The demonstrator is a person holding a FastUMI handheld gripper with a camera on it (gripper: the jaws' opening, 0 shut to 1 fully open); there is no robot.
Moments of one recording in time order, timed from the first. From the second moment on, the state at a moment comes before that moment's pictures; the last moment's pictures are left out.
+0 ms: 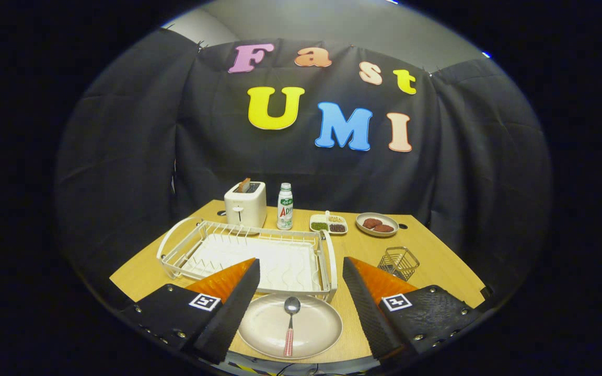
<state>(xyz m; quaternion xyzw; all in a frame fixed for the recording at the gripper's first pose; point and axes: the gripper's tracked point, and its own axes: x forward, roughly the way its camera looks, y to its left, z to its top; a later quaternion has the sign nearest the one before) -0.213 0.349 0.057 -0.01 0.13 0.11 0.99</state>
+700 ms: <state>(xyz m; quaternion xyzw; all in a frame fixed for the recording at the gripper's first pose) -0.109 0.241 0.197 0.04 -0.03 0.12 0.99</state>
